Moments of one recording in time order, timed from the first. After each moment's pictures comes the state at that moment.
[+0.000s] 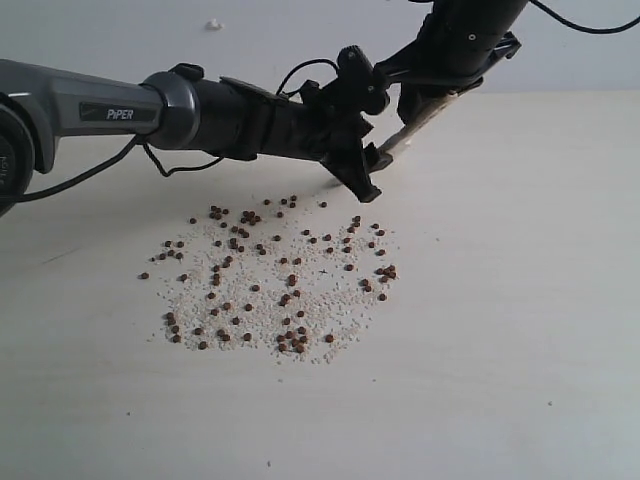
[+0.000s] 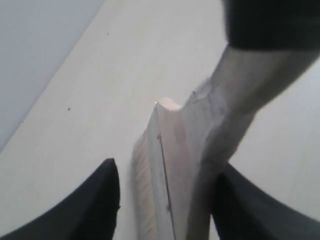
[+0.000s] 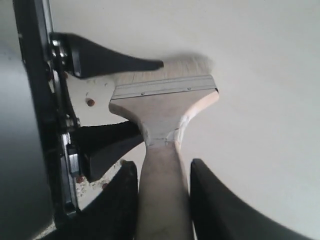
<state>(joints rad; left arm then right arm) -0.60 2.41 -1.75 -1.54 0.29 2.11 0.30 2.06 -1.77 0.17 1.00 -0.24</state>
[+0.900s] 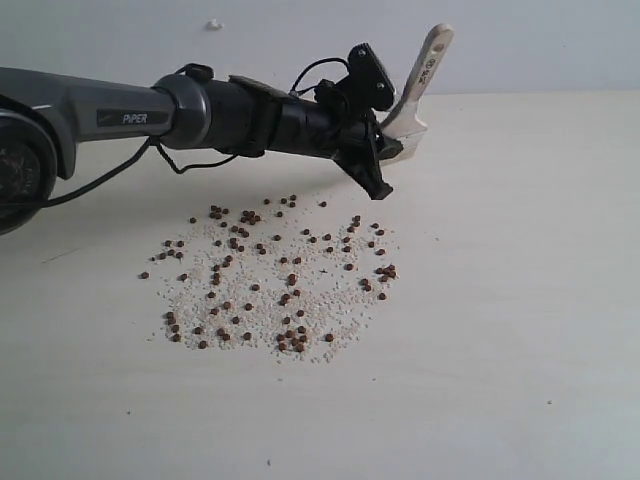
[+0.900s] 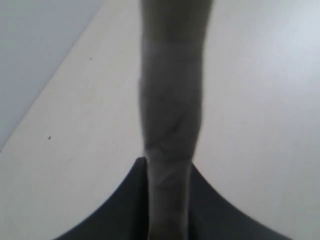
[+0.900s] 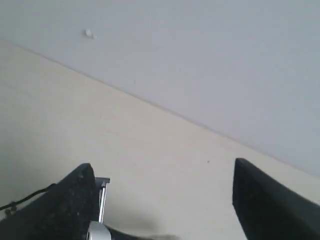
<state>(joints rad) -0.60 2.46 -1.83 -1.51 0.38 2.06 0.30 1.87 -1.80 0.21 0.67 -0.29</state>
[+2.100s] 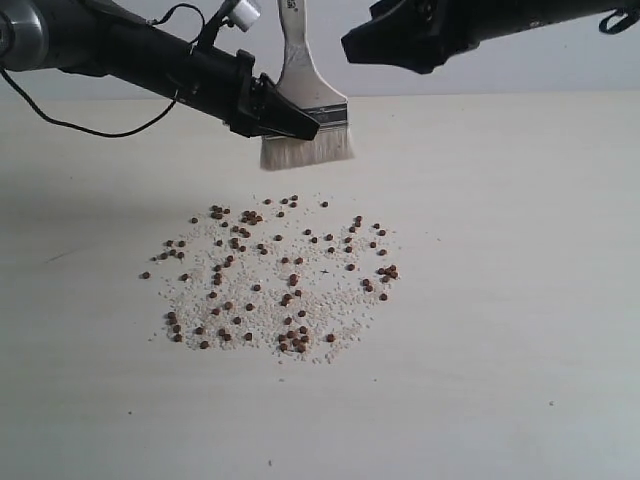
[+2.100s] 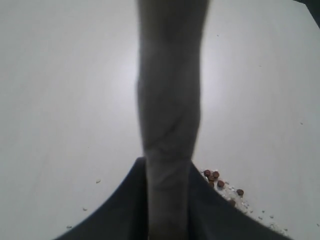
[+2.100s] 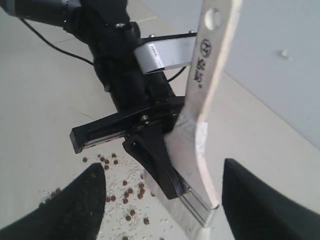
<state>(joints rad) -0.28 2.34 -1.83 -1.21 1.20 1.56 0.17 1.73 -1.27 1.33 0.91 -1.70</state>
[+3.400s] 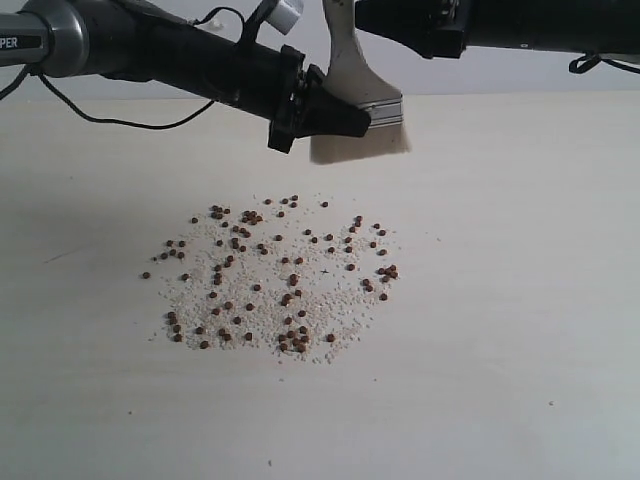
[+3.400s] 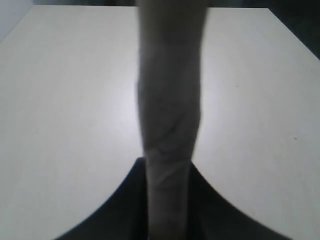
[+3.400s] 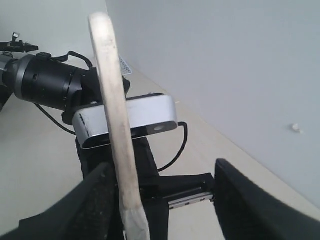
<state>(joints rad) -0.37 2.34 -1.83 -1.34 1.21 1.82 0.06 1.96 -1.31 1.74 1.21 -2.04</state>
